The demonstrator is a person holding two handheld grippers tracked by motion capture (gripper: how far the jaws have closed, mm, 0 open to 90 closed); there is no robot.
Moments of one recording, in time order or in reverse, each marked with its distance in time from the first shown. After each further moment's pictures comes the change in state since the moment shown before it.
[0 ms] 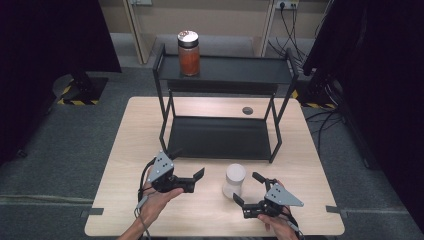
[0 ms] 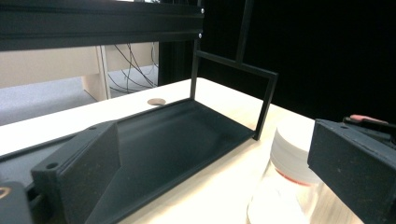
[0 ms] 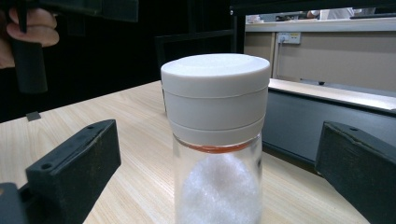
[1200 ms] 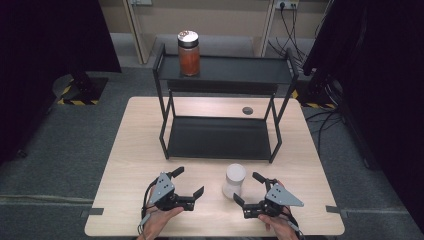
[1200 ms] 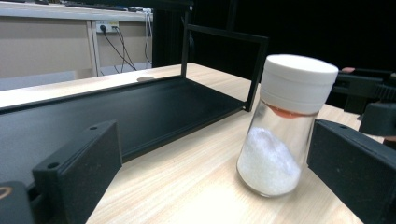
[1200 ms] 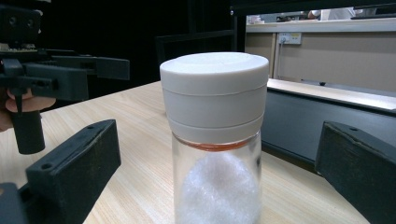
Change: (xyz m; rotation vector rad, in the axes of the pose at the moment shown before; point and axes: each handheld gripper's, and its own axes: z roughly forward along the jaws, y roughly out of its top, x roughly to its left) left arm -0.008 -0.070 -0.006 -0.021 -0.020 -0.007; right arm -0.002 -0.002 0.000 -0.005 0.004 -0.002
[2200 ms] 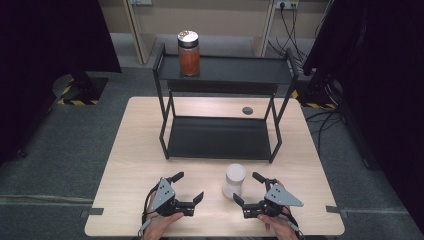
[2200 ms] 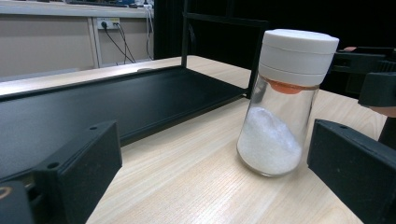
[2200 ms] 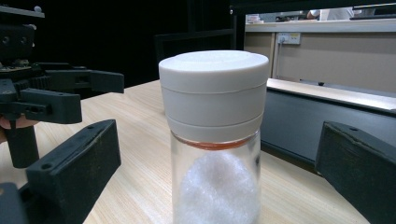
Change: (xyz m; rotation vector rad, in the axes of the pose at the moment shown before) left arm -0.004 -0.014 -0.004 0.009 0.009 0.016; right arm 0.001 0.000 0.001 0.003 -0.005 -0.008
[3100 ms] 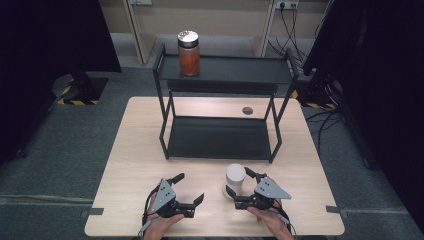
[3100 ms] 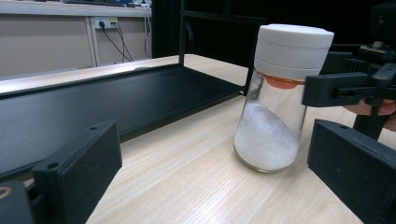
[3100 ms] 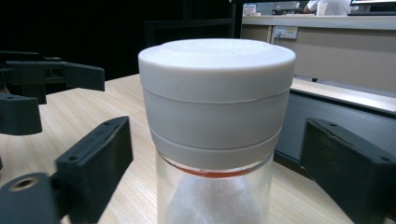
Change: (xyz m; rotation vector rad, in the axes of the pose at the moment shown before) left arm -0.002 -0.003 0.000 0.005 -0.009 0.006; right arm 0.004 0.006 0.030 0.041 -0.025 -0.033
